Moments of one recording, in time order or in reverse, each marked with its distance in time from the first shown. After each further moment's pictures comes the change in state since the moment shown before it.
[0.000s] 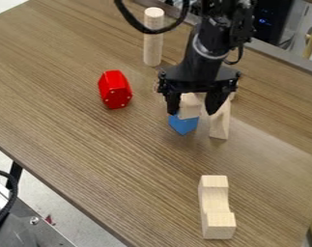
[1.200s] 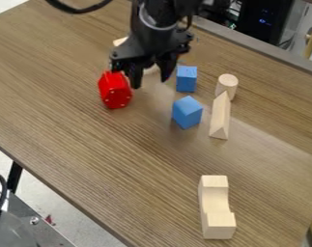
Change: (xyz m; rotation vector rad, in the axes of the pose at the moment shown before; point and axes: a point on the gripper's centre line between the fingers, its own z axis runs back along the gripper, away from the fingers) arm 0.037 0.058 0.037 -0.010 -0.150 0.333
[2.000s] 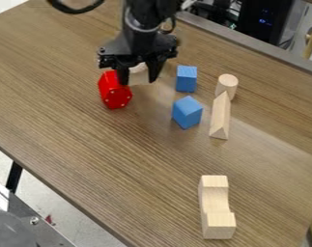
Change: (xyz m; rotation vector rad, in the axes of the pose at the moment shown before) arm 0.018 0.011 -0.029 -0.013 0.013 -0.162
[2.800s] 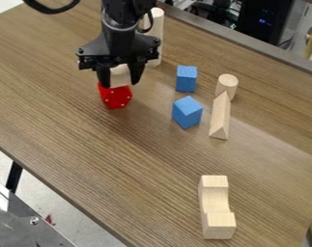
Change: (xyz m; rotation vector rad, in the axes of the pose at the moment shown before) arm 0.002 0.017 0.003 -0.002 0.035 -0.011
